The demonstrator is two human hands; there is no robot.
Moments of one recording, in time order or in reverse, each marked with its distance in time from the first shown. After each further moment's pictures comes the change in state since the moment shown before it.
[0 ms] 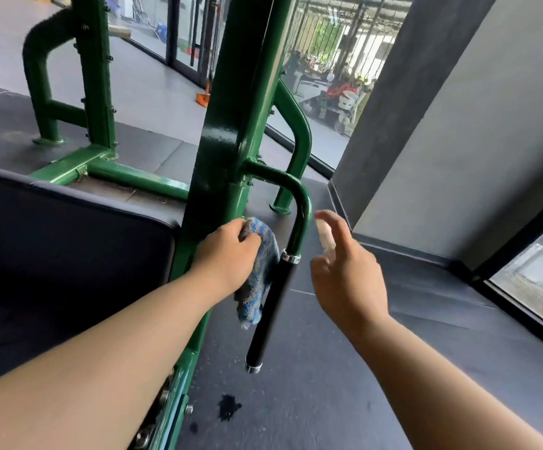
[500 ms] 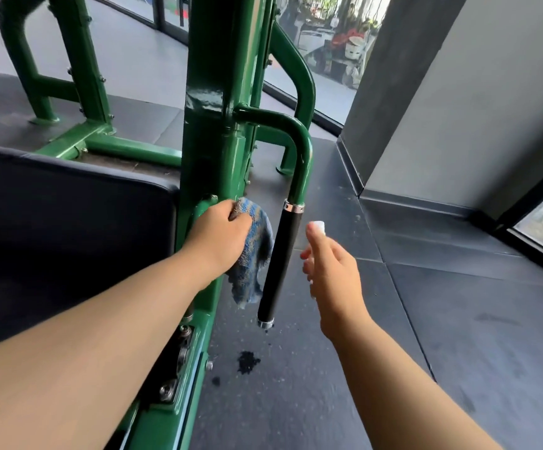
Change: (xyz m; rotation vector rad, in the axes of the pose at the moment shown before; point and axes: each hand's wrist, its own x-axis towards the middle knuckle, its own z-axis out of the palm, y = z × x) left_hand -0.020 -0.026 0.014 0.015 -0.040 -0.080; right_hand -0.052 0.023 0.066 0.860 -0.068 0.581
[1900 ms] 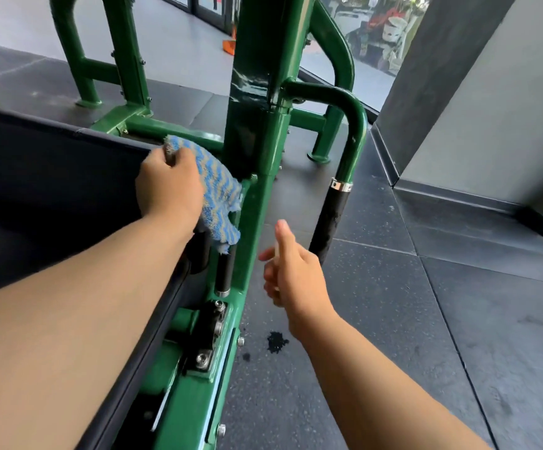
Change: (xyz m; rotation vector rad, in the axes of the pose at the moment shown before) left_hand 0.012 -0.032 -0.069 -0.140 0.612 -0.150; right_hand -0.038 0.020 0.077 0.039 -0.258 0.077
